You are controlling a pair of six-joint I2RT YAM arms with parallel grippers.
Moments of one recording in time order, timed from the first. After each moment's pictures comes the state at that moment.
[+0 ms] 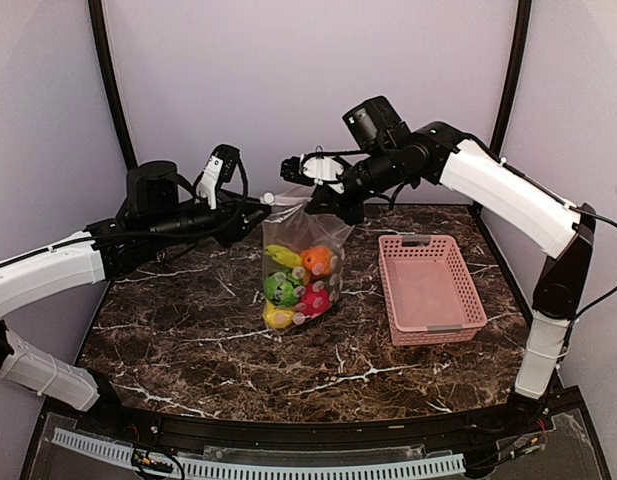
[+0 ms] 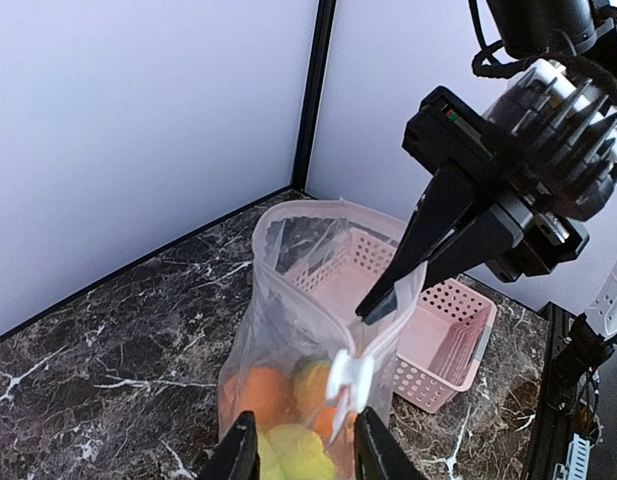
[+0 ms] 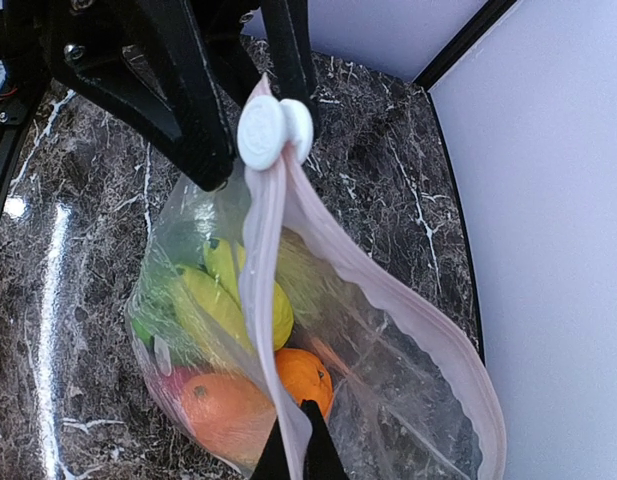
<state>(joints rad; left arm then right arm) -0.71 1.25 1.03 0.03 0.22 -0.11 0.84 1.86 2.04 -0.92 -0.29 -0.74</state>
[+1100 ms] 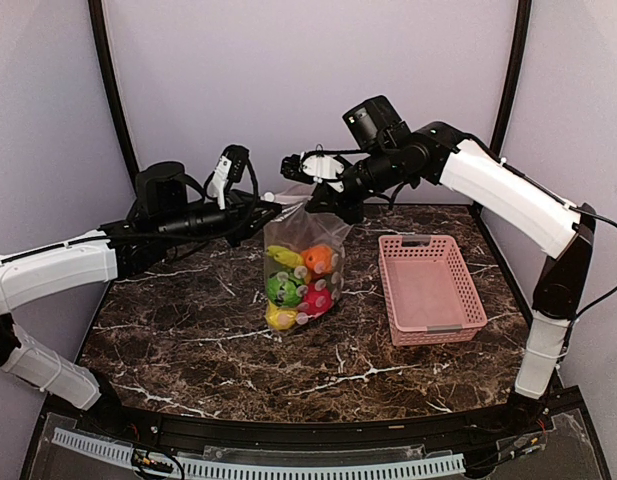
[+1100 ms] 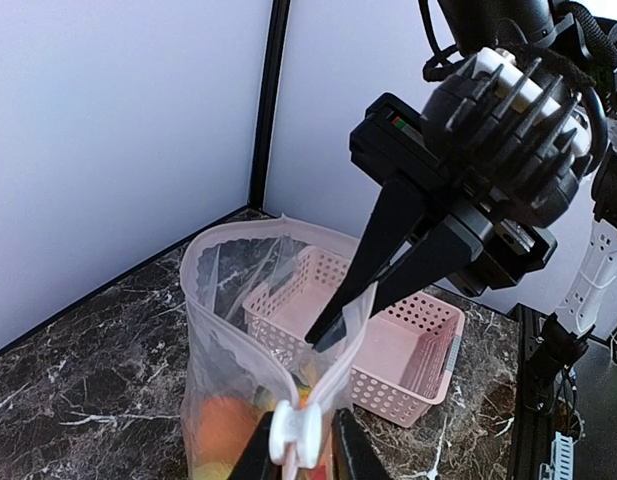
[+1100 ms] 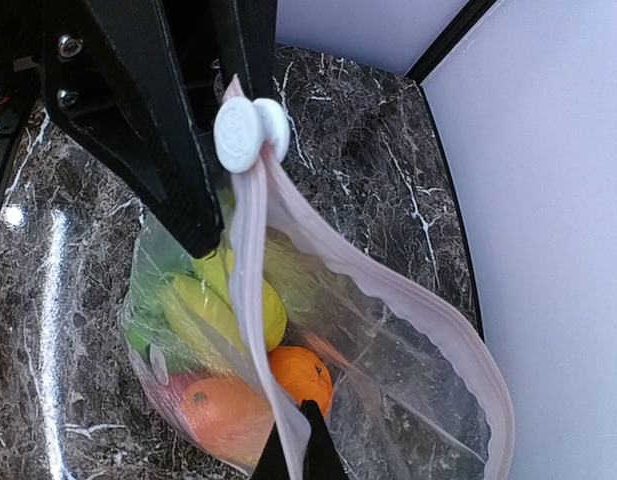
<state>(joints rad) -0.70 1.32 1.03 0.17 0.36 -0.12 0.84 1.86 2.04 -0.91 -0.27 -0.72</state>
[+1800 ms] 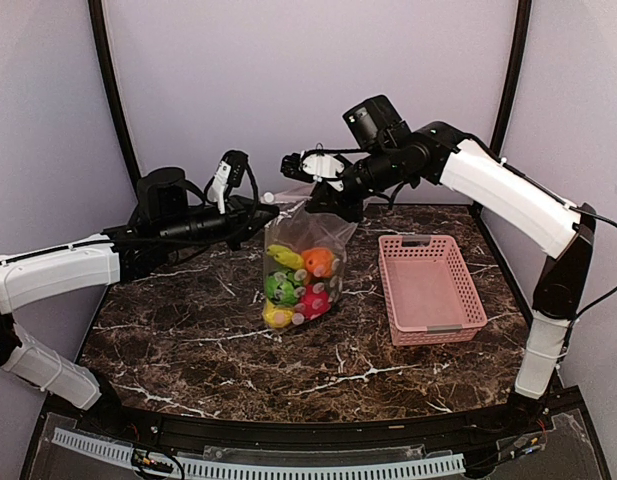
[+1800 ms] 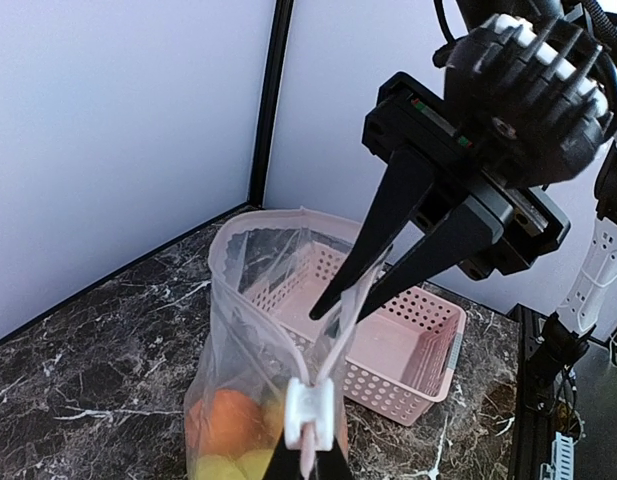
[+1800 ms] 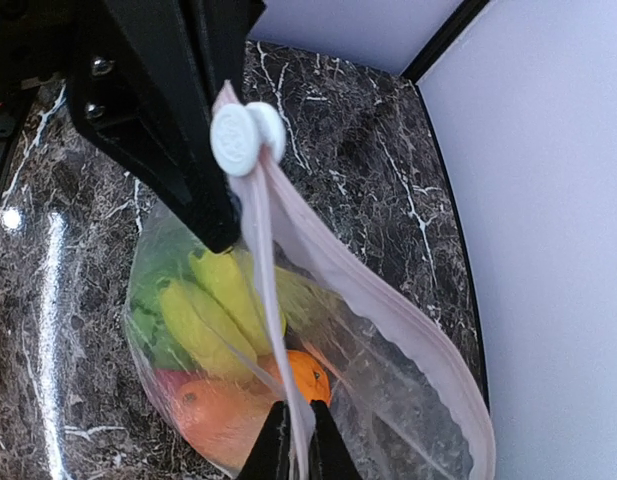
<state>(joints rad) -0.69 1.33 0.99 0.22 0.37 -0.14 0.84 1.86 2.04 -0.91 -0.26 -0.70</state>
